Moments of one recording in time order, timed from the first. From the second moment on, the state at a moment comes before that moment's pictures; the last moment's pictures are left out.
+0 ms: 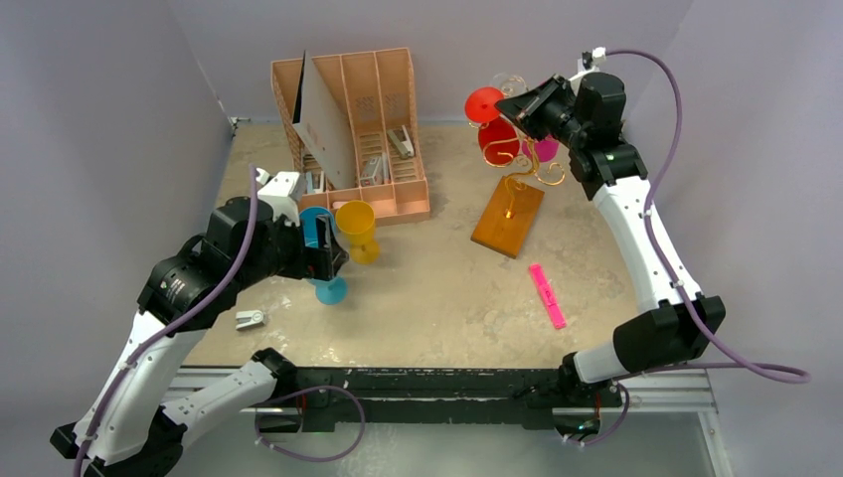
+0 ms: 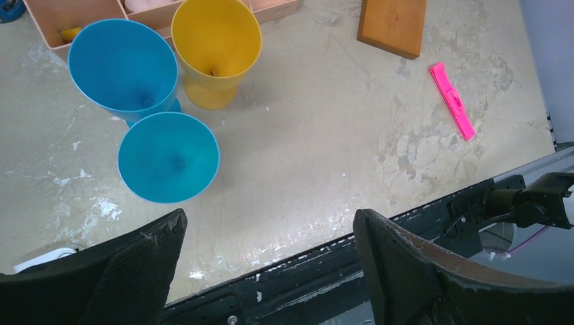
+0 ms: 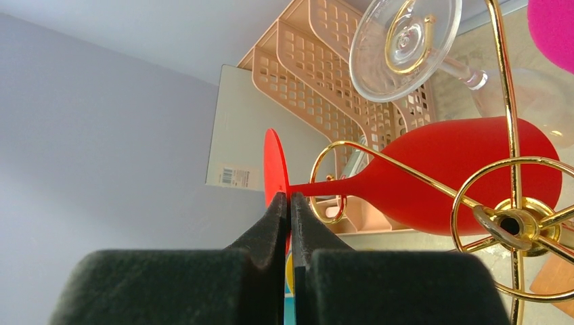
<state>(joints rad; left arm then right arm) -0.59 0.85 1.35 -1.12 -0.06 -0.43 0.21 1.46 1.59 -0.33 -0.28 0.95</state>
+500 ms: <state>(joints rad) -0.59 0.85 1.35 -1.12 -0.06 -0.43 0.20 1.46 1.59 -0.34 -0.33 0.94</state>
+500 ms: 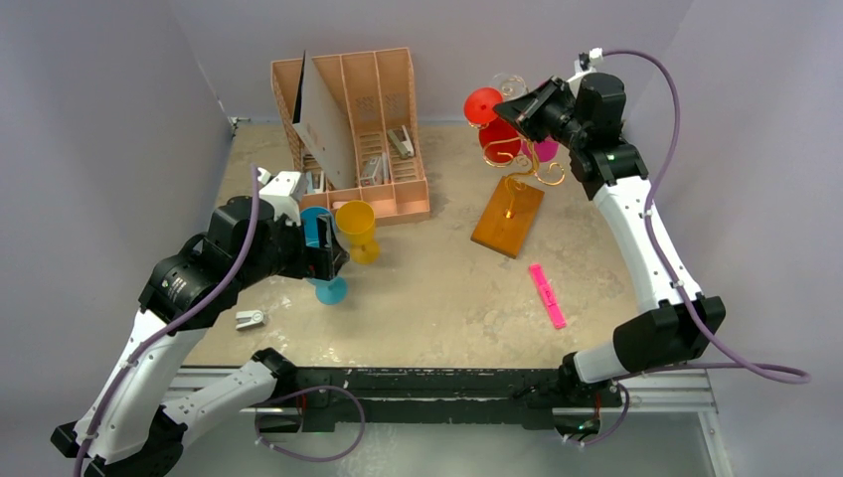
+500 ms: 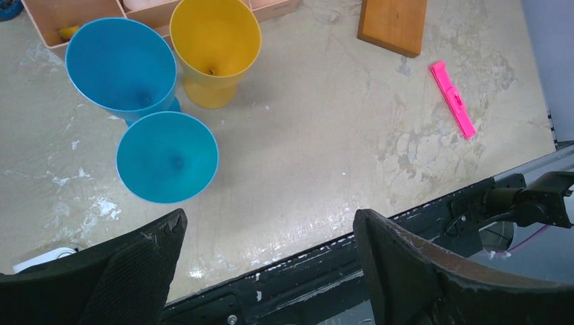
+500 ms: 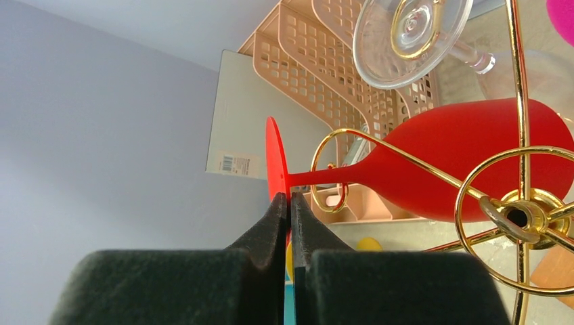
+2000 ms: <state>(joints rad) -0.59 0.85 1.35 -1.12 -0.06 -0.43 0.14 1.44 1.51 -0.27 -0.37 1.18</state>
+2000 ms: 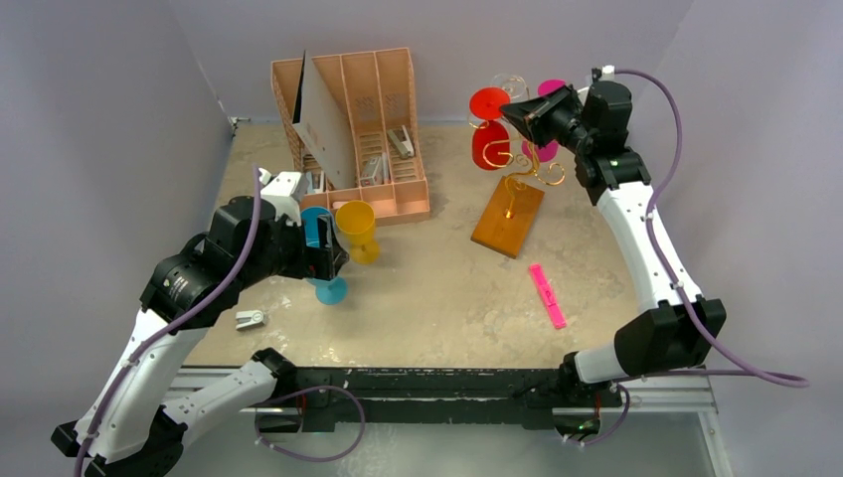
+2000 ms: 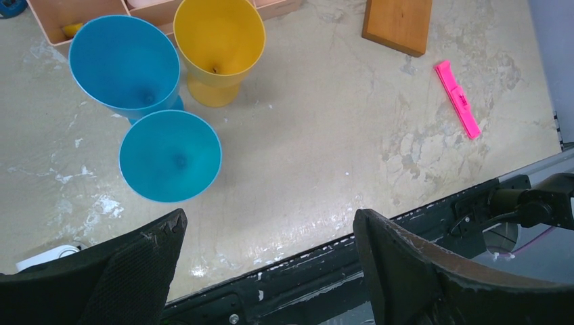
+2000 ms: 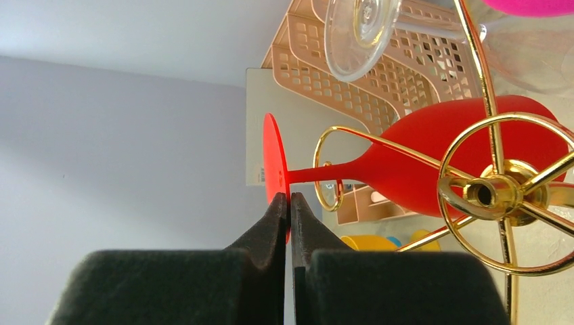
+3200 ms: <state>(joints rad) -0.59 0.86 1.35 -1.13 -0.07 -0.43 0.10 1.39 1.46 -0.32 -0.60 1.17</state>
